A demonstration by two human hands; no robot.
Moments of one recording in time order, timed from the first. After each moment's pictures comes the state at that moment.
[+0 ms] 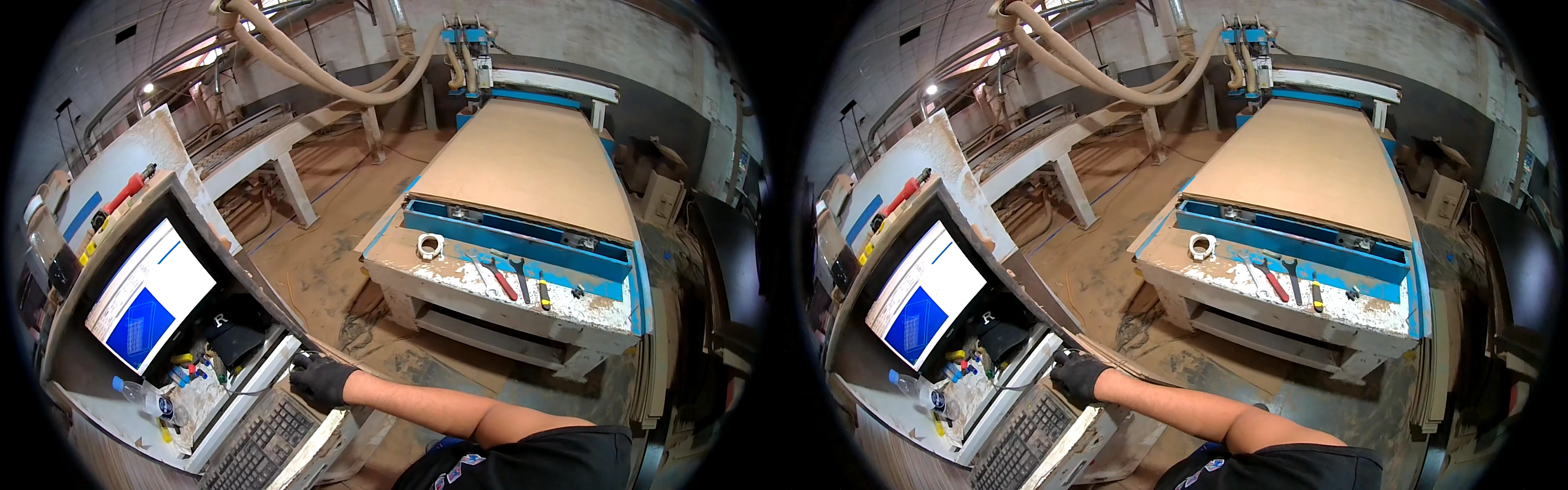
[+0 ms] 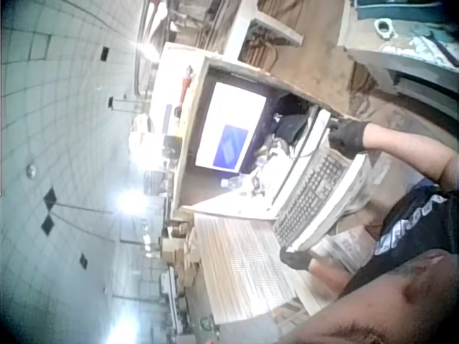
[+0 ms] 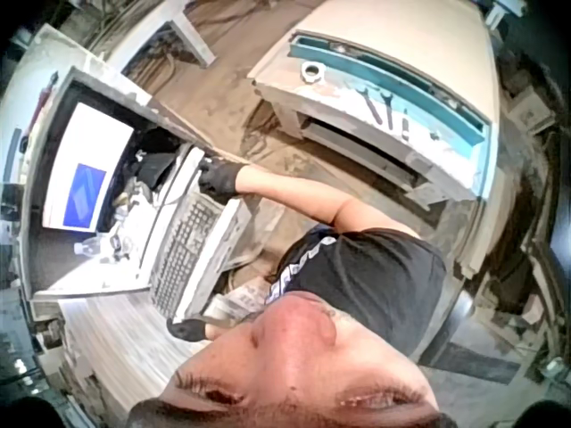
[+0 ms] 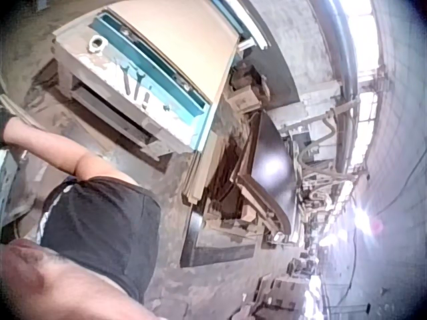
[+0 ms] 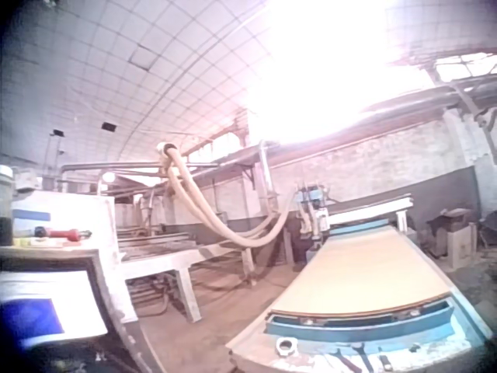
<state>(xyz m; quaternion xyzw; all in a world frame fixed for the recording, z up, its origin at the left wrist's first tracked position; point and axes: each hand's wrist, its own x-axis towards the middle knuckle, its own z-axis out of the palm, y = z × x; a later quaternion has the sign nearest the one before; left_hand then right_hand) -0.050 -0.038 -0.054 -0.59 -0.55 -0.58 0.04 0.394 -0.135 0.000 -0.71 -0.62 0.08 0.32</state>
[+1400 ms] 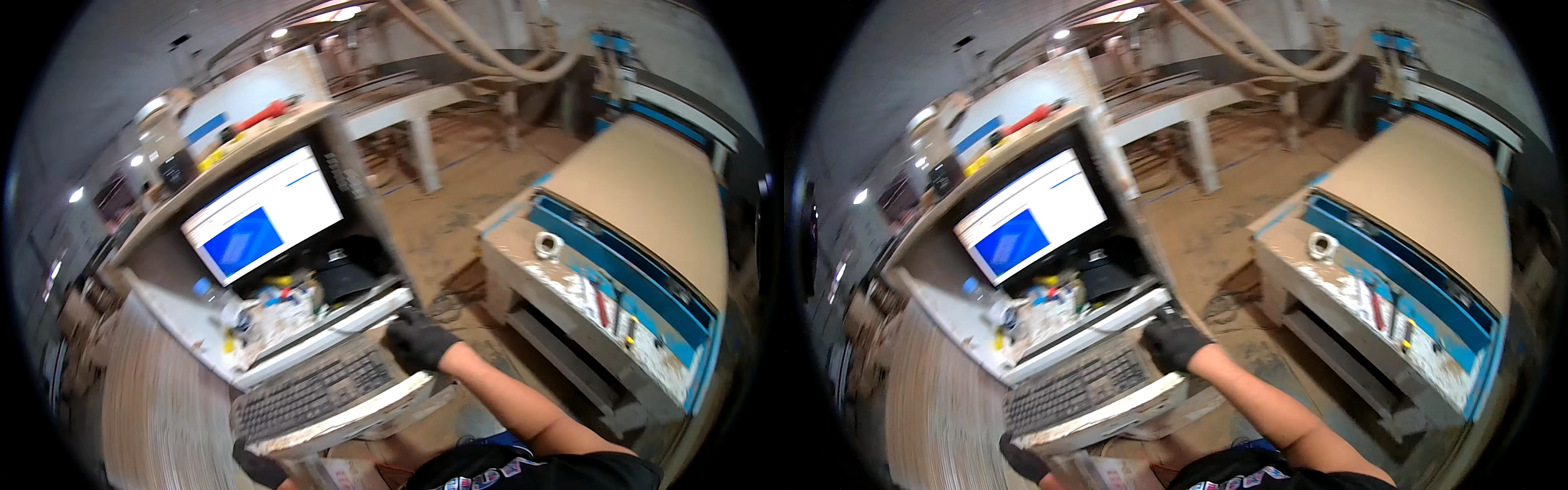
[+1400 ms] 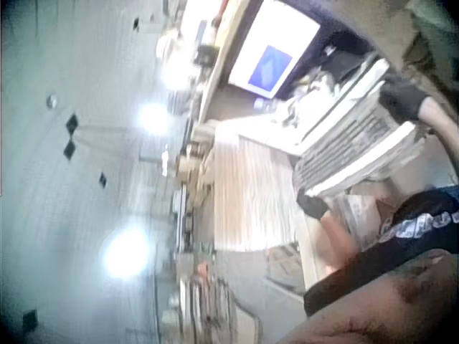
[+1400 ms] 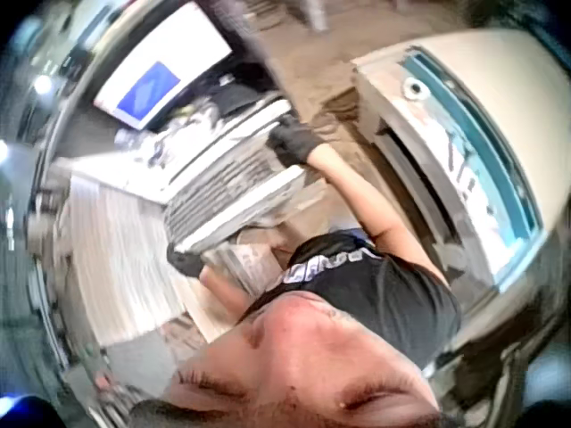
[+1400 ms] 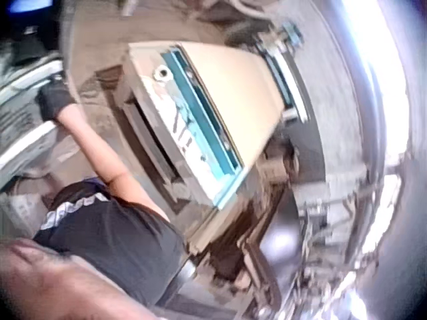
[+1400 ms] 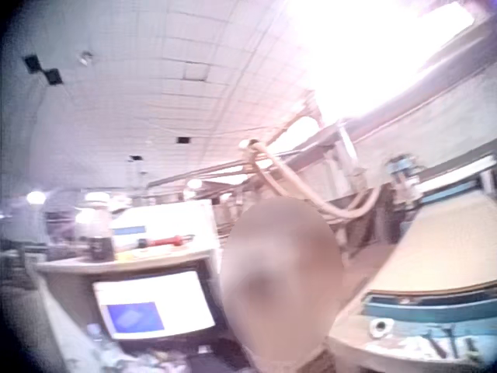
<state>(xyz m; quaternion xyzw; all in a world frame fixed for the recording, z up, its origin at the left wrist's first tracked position) -0.083 -0.015 -0.095 -0.61 -0.56 -0.55 -0.04 0.398 -0.135 -0.007 -0.65 -0.64 0.06 0.40</state>
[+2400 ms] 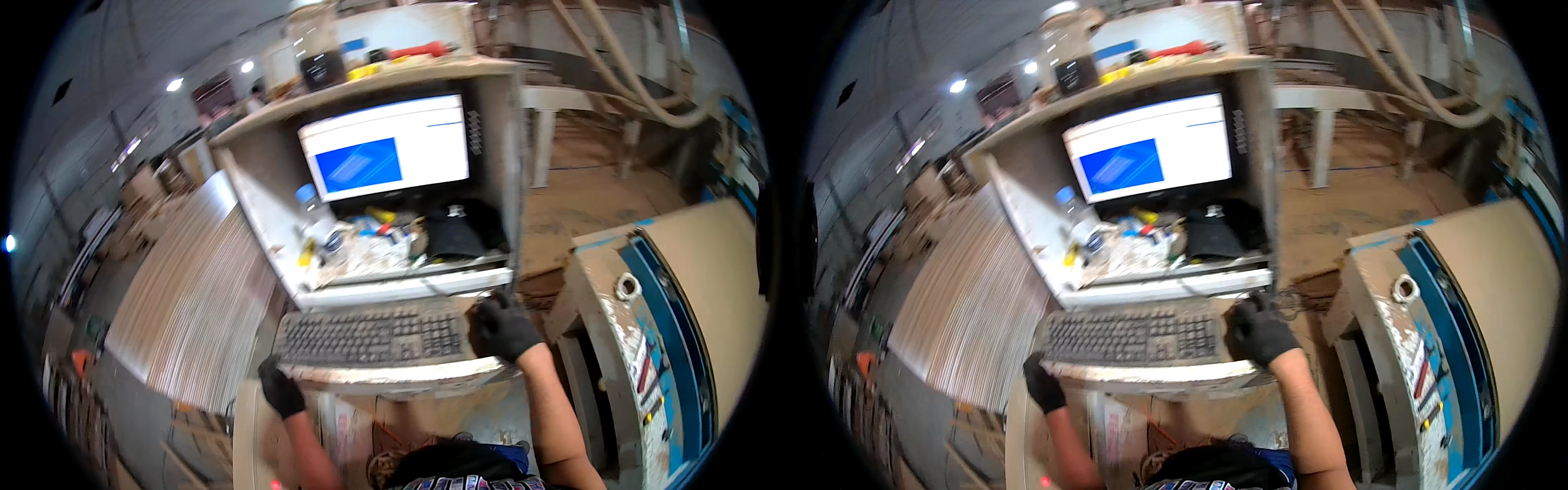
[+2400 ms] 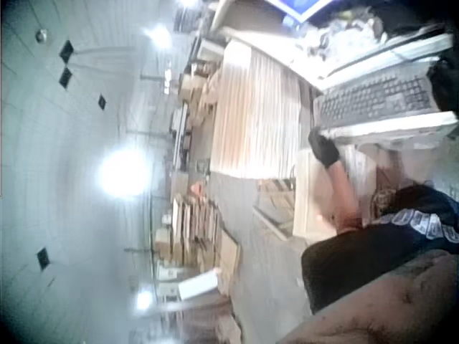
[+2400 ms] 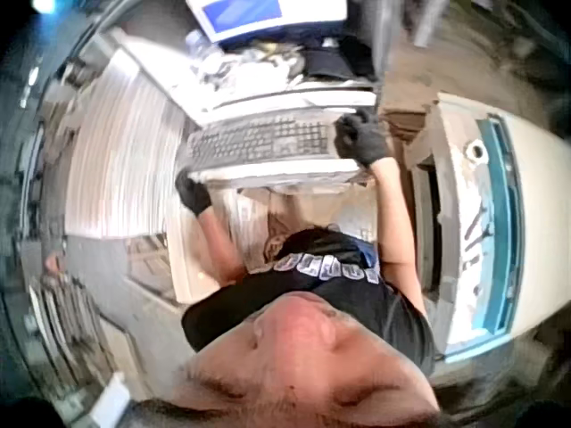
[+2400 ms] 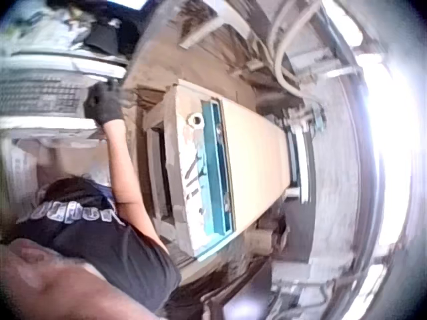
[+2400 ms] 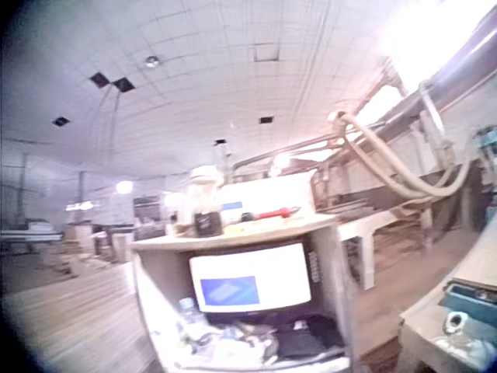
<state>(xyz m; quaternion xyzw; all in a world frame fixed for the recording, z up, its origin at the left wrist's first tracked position) -0.105 -0.017 -0.114 -0.64 -0.51 -0.57 0.01 0.393 -0.139 0.011 -0.68 -0.65 0.07 0.32</state>
